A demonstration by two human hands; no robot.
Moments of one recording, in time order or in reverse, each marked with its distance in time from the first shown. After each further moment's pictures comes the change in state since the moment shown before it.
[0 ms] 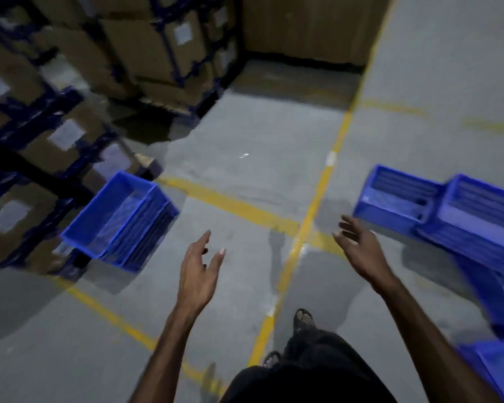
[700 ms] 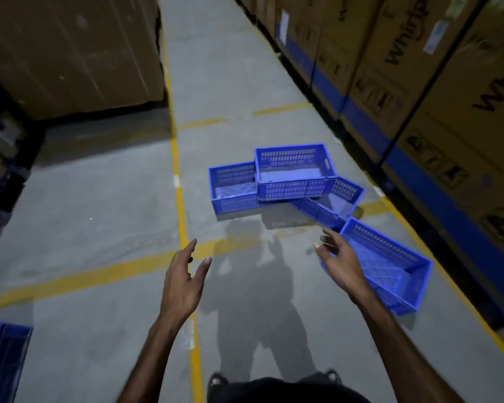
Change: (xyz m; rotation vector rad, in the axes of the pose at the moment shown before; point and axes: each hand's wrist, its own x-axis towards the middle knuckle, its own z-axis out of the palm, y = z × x) left_hand -0.150 0.130 0.205 0.008 -0.539 0.446; right_hand -0.278 0.151 -0.220 0.163 0.655 0.306
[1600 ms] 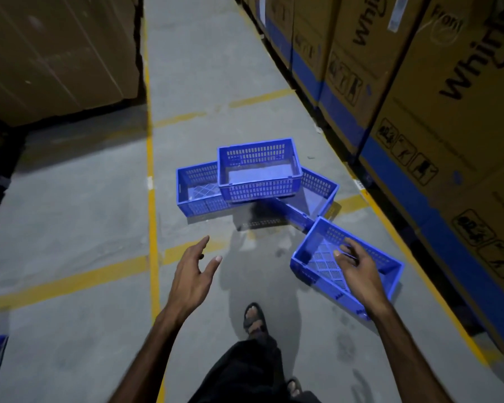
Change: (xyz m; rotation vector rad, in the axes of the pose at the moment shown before) left_hand 0.032 0.149 0.247 0.133 -0.143 -0.006; right_hand 0.126 0.120 -0.244 0.163 0.053 0.146
